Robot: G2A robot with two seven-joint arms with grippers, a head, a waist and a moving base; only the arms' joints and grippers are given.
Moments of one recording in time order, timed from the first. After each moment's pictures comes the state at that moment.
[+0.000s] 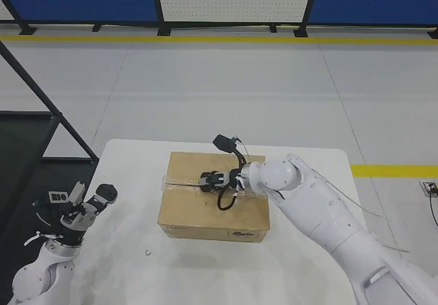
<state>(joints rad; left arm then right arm) 1.18 -1.12 -1.70 -1.30 -0.69 -0.59 -0.81 -0.19 -1.46 0.57 -0.76 0.13 -0.14 0.84</state>
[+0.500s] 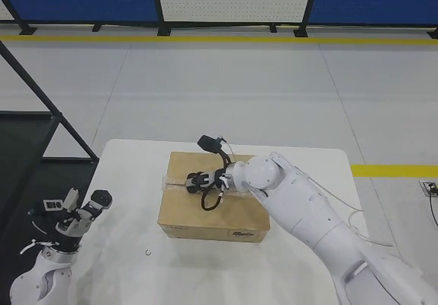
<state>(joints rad) 1.21 -1.12 -1.72 -1.27 -0.72 -0.61 -0.81 -0.14 -1.58 0.52 -0.61 0.16 -0.19 0.83</state>
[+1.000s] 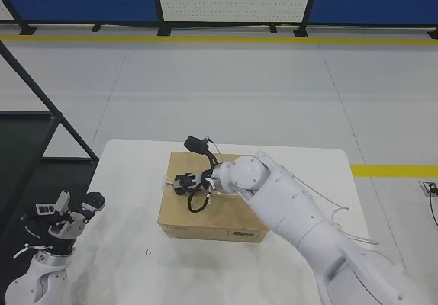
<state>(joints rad) 1.22 -1.12 -1.74 -1.25 -0.75 -0.62 -0.82 -0.09 -1.69 0.50 -0.47 0.17 -0.24 0.82</state>
